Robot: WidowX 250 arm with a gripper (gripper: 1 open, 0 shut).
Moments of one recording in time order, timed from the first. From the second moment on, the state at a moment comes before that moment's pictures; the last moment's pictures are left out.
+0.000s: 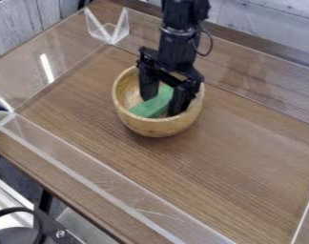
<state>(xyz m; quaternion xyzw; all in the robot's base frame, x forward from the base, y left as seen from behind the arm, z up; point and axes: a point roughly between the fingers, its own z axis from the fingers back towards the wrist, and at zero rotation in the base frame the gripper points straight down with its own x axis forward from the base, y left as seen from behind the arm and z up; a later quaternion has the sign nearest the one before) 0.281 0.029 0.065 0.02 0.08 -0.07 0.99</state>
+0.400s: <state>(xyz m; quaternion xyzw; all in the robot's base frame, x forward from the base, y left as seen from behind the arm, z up) 0.275 0.033 0.086 0.01 0.06 -0.07 1.00</state>
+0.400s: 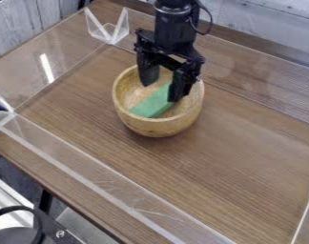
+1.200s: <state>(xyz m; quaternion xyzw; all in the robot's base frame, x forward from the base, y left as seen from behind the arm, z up) 0.277 0.051 0.070 -0.02 0.09 -0.10 0.99</state>
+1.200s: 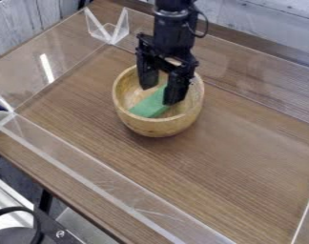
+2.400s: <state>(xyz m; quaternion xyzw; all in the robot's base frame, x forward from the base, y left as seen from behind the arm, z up) 0.301 0.048 0.050 -0.03 0.09 -0.04 0.99</state>
